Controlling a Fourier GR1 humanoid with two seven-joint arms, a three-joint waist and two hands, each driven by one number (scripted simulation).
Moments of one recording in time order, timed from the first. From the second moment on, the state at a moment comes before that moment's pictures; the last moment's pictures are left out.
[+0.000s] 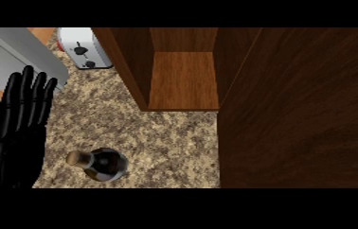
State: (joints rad) left arm 0.04 0.08 0.00 -2.10 0.02 0.01 0.02; right arm -0.01 -0.08 0.02 -2.10 0.00 -0.02 0.00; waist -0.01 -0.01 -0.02
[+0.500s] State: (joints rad) left arm 0.04 0.02 -0.04 -2.11 0.01 0.19 0.09; right arm 0.16 -0.12 0.07 -2.21 -0.10 0.10 0.05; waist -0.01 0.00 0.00
